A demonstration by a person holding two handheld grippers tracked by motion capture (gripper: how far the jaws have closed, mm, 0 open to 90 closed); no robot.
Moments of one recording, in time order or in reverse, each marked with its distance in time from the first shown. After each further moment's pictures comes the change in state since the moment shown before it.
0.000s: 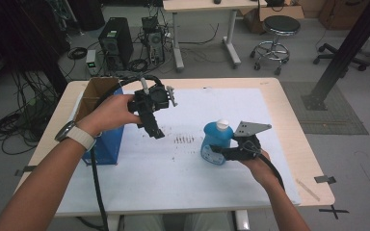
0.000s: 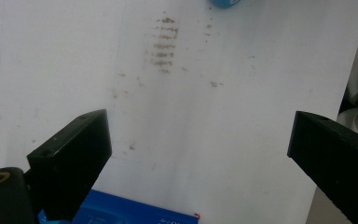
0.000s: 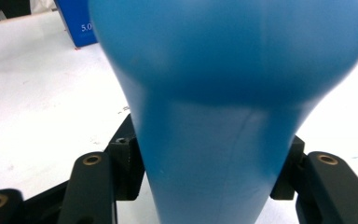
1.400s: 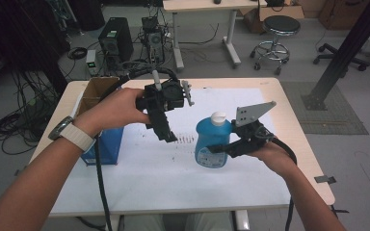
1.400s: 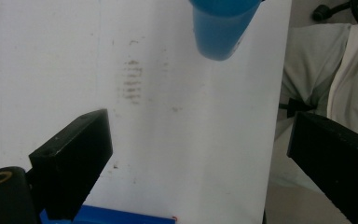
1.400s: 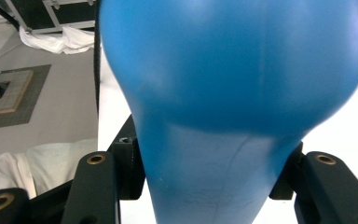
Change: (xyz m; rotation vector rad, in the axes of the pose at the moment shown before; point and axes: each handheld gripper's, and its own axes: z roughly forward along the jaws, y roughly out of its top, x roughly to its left) left arm -0.045 0.037 -0.053 -0.036 -0.041 0.097; right arm 0.026 0.087 -0.039 0.066 0.295 -0.134
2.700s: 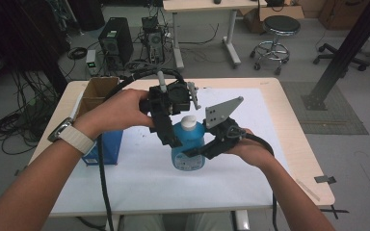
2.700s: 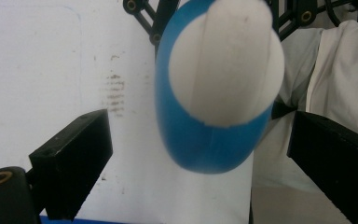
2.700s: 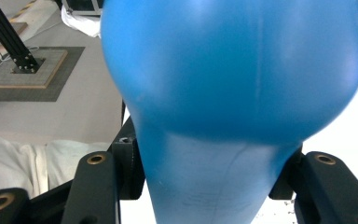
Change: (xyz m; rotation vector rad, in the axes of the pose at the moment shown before) left arm -0.015 0.012 -0.008 -0.015 -0.043 0.042; right arm 0.012 0.043 0.049 0.035 0.144 -0.141
